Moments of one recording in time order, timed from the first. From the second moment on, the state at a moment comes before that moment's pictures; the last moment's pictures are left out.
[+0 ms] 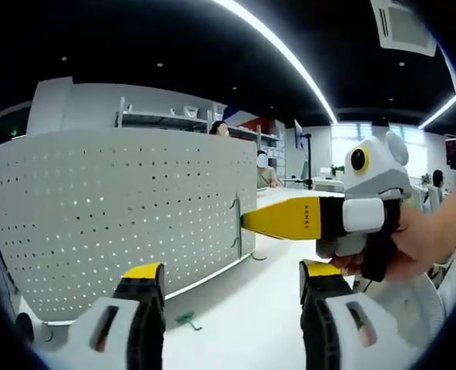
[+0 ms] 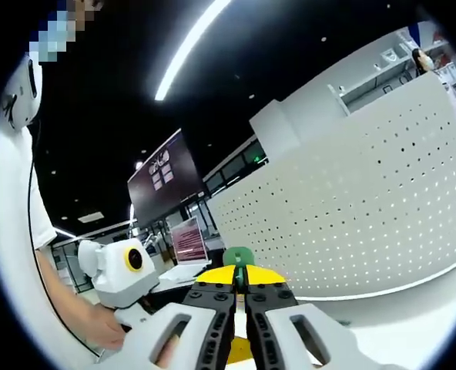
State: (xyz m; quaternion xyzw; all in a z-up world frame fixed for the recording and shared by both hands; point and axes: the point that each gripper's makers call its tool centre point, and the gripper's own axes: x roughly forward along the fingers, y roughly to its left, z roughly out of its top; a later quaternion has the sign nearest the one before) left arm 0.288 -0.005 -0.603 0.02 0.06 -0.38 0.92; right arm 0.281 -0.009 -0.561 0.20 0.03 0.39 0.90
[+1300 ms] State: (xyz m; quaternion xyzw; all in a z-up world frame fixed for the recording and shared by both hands) left arm 0.292 0.019 -0.612 0.01 0.08 -0.36 0.93; right arm 0.300 -0.113 -0.574 0.06 0.02 0.23 0.97
